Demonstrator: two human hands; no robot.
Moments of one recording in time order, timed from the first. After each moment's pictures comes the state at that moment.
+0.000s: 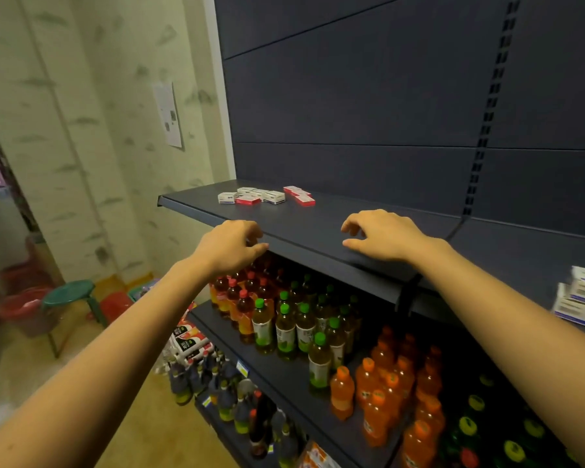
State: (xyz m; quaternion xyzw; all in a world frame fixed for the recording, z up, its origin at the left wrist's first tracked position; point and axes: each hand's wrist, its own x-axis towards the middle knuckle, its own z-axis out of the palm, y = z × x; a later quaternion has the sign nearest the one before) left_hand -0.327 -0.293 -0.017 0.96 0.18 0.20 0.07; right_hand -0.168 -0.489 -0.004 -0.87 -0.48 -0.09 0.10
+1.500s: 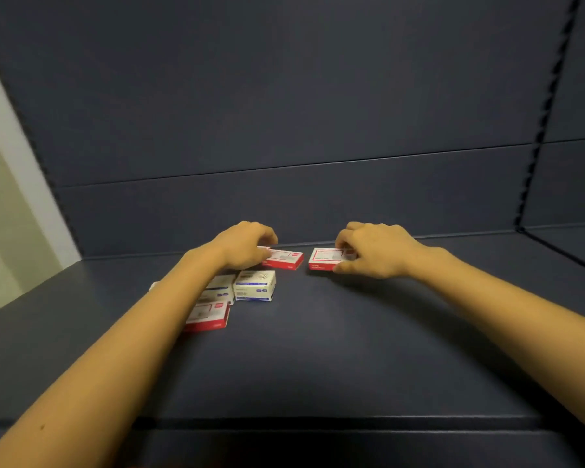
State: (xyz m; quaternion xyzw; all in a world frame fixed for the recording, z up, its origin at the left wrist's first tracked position) left_hand 0.045 0.004 0.004 0.98 -0.19 0.04 0.06; right_hand 0.020 -0.222 -0.010 -0.97 -0.19 -0.11 -0.02
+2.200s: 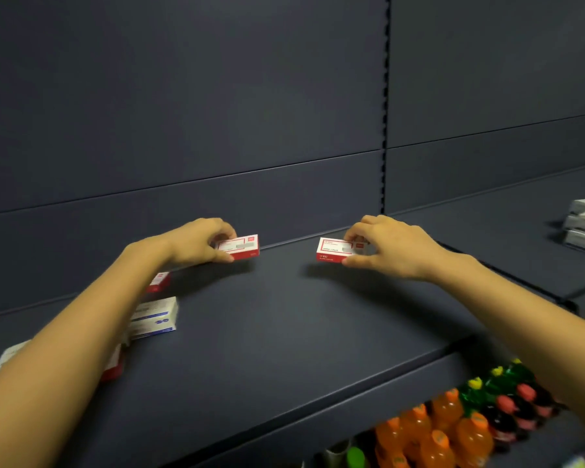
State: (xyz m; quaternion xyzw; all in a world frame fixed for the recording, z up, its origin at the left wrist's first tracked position) left_hand 0.075 -0.065 0.022 0.93 -0.37 0.02 0.07; right_hand -0.071 -0.337 -0.013 -0.98 -0.01 -0.18 0.04
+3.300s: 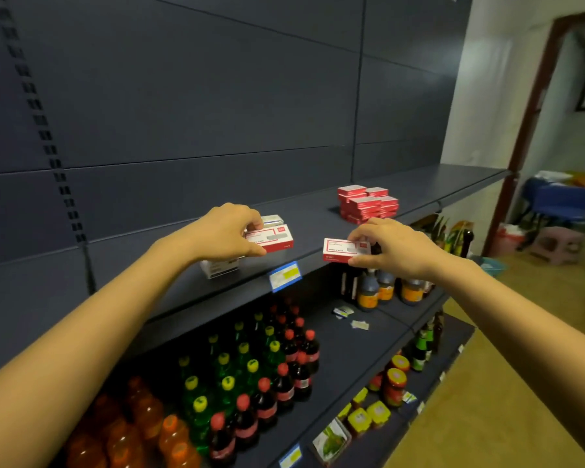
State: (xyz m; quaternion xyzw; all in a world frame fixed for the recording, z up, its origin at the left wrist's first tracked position) left_hand -0.197 -0.583 0.028 0.83 -0.55 0.08 0.10; right_hand -0.373 -0.784 -0.005 -0.97 0.17 -0.15 0.02
